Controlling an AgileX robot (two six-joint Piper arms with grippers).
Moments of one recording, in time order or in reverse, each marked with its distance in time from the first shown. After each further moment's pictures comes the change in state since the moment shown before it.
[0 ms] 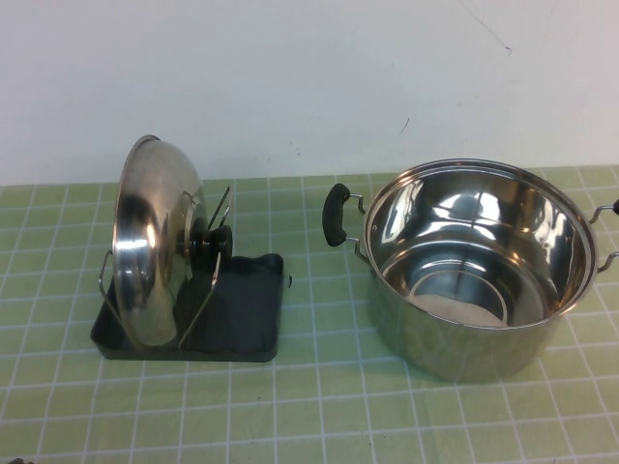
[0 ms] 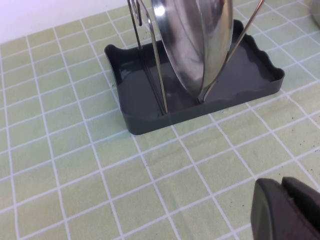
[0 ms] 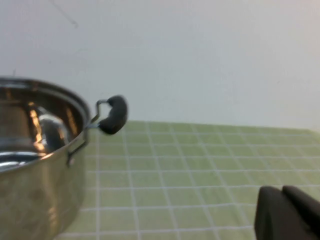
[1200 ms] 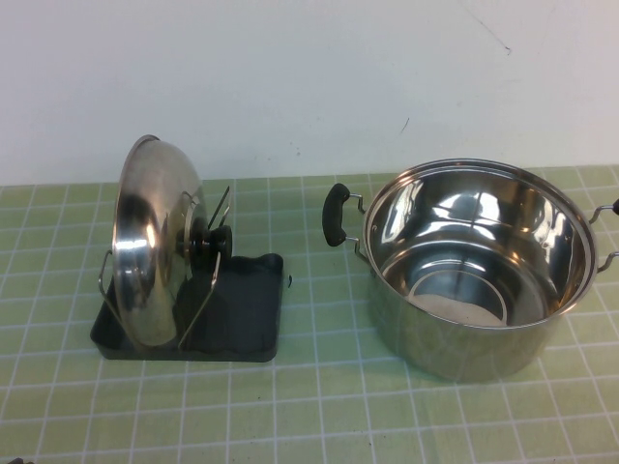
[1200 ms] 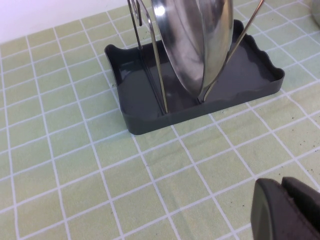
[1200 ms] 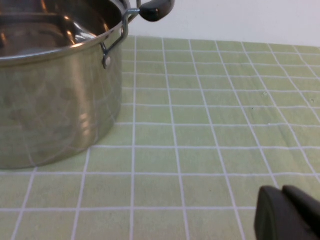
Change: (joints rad) right arm 0.160 0.000 0.152 -0.132 0.049 0.182; left arm 0.000 0.000 0.000 -0.002 -0.002 0.002
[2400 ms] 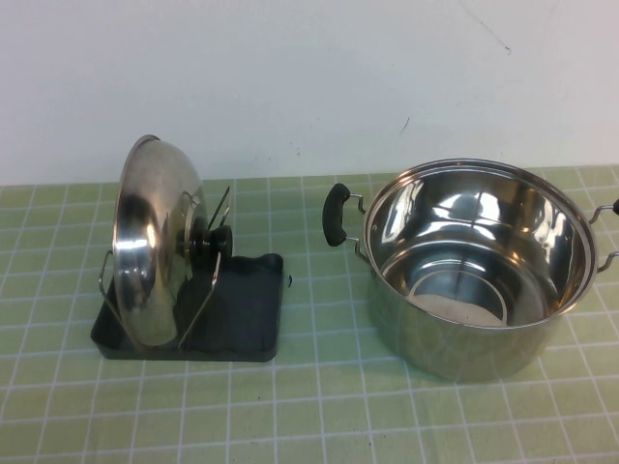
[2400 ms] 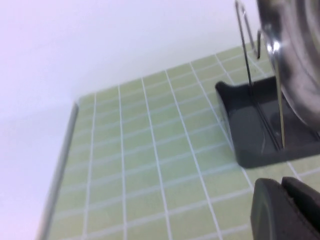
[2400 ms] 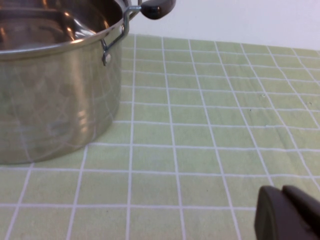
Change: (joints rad) right arm 0.000 0.000 0.000 -0.004 0.000 -0.022; left arm 0.091 -0.092 0.192 0.344 -0.338 -0.225
